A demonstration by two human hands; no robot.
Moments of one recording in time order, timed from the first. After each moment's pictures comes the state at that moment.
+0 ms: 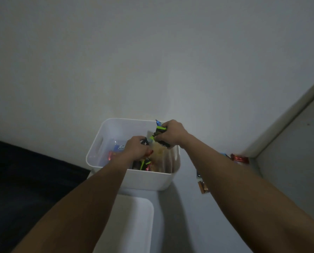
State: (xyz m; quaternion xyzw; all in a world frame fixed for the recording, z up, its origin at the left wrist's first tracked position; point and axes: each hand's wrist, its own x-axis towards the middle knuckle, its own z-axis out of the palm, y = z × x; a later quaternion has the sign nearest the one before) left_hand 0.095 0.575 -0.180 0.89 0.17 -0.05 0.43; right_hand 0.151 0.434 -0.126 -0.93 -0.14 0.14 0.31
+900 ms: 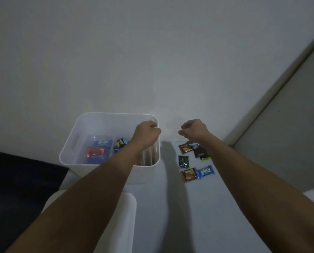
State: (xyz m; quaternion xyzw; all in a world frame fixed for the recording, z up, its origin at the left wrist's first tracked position) left_hand 0.121 0.484 -0.160 0.88 0.10 0.00 0.47; right_hand 0.168 0.301 -0.152 -0.91 0.05 0.11 0.39
